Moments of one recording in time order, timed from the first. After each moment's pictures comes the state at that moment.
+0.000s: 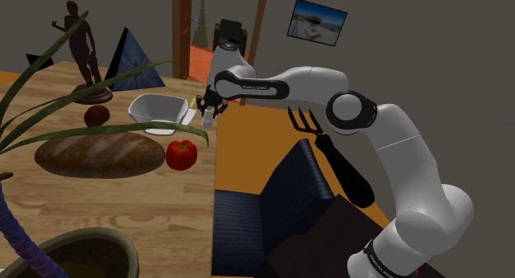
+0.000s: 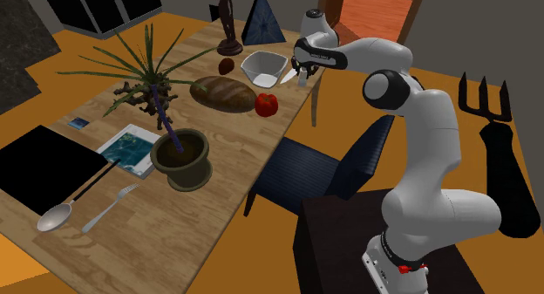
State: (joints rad) arm -0.15 0.99 0.63 -0.96 -0.66 2.06 0.95
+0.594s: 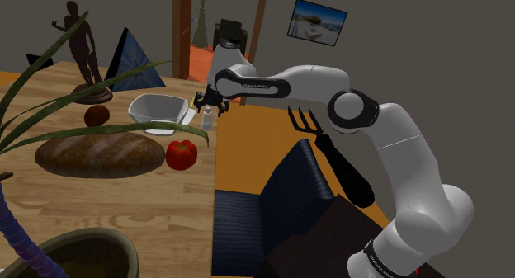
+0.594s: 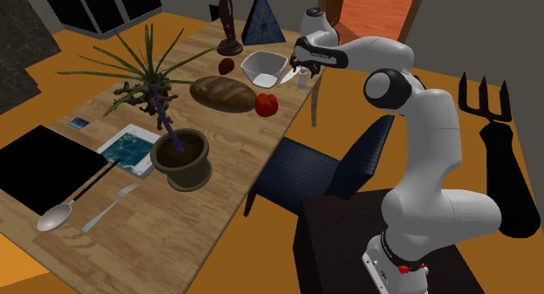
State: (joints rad) arm -0.15 0.98 0.64 -0.97 -0.66 2.05 0.95
